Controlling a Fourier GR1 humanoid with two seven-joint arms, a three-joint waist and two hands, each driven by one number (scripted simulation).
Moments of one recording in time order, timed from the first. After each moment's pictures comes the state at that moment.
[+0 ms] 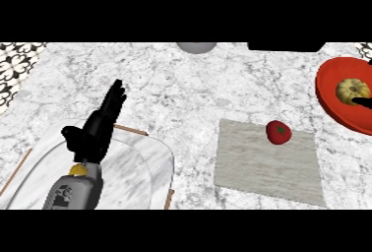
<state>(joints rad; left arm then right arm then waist) -0.19 0.04 -0.05 -1.54 -0.07 0.05 0.10 -0.78 -0.72 -0.34 -0.36 0.63 -0.01 -0.44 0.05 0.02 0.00</state>
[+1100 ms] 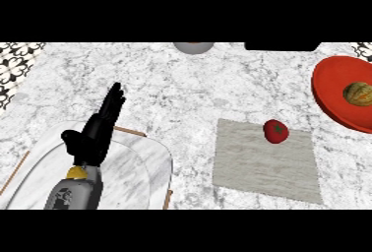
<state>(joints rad) -0.17 0.03 -0.05 -1.54 -0.07 0.05 0.09 -0.83 -0.89 -0.61 -0.16 0.34 0.31 -0.65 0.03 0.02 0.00</state>
